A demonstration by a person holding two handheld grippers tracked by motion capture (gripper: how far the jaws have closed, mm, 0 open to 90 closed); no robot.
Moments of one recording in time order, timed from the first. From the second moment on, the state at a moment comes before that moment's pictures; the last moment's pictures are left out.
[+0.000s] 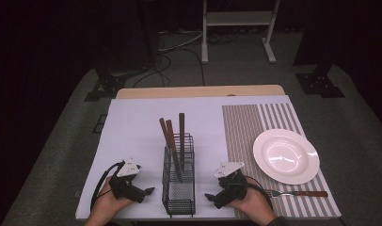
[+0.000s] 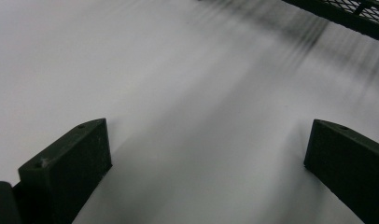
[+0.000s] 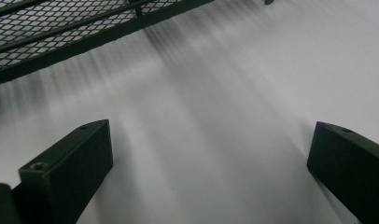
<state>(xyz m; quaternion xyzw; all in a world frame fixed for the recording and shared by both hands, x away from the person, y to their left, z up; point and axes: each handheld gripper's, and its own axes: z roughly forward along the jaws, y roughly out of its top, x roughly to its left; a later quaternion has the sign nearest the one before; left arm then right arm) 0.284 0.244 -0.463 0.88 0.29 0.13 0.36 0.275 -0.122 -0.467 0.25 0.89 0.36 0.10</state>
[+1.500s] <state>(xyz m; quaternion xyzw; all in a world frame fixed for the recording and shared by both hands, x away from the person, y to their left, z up) 0.284 0.244 -0.463 0.88 0.29 0.13 0.36 0.313 -0.138 -0.364 0.26 0.83 0.49 0.08</state>
